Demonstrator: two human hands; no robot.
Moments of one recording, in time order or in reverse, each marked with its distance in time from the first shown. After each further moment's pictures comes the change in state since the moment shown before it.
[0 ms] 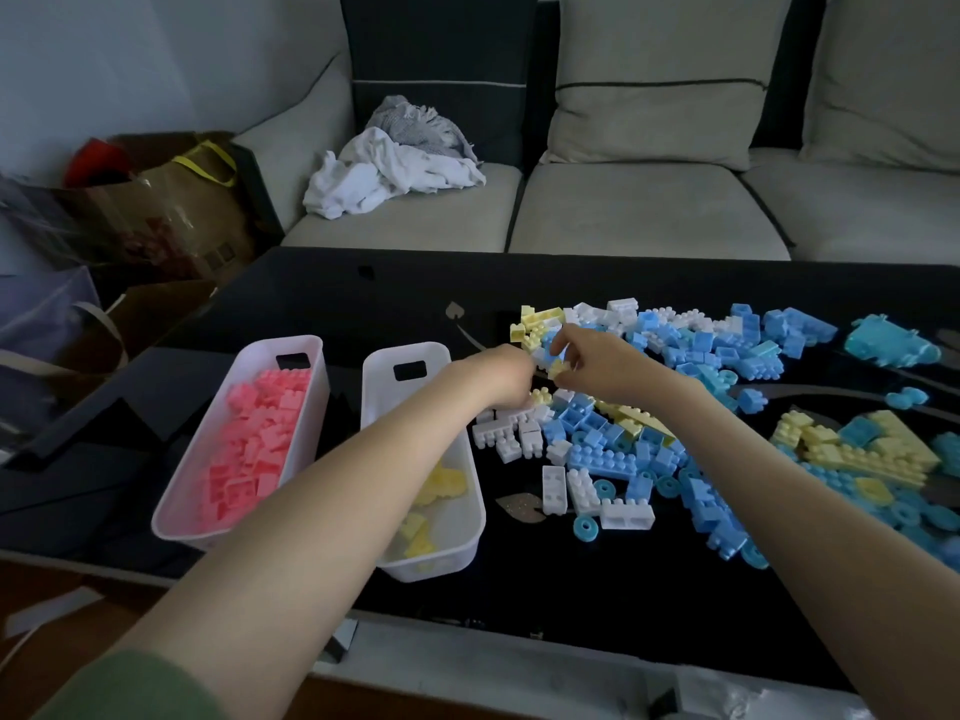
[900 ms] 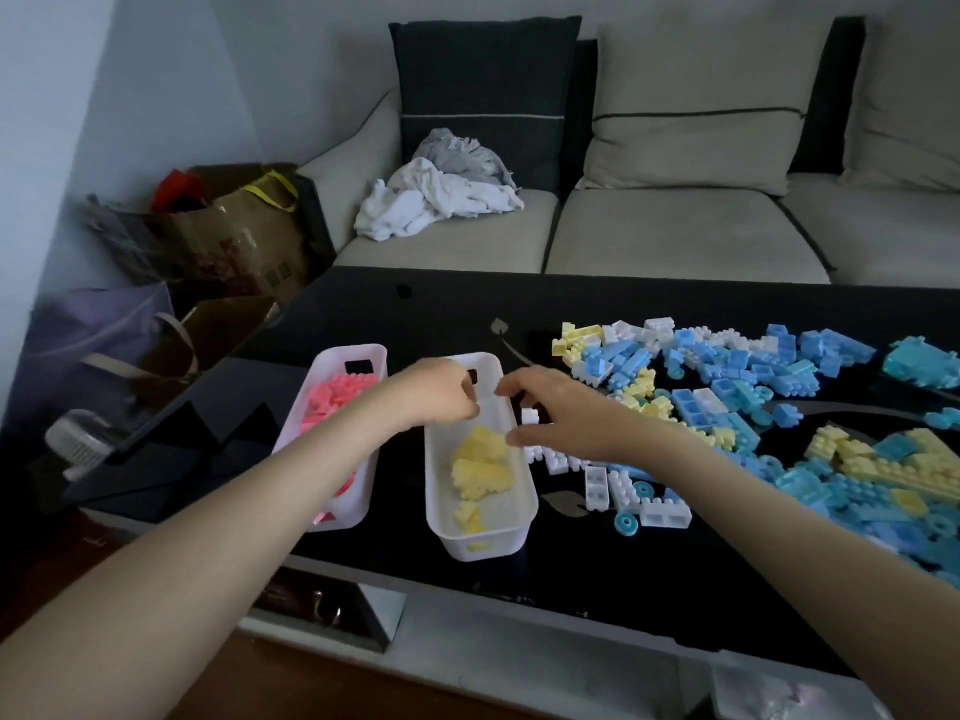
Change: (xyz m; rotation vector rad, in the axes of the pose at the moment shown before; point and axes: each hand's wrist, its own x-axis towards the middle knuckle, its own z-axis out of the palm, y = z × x) left_hand -0.110 -0.078 -0.015 -0.277 0.112 -0.195; right_hand -0.051 -0.093 0.025 0.078 -0.137 -0.278
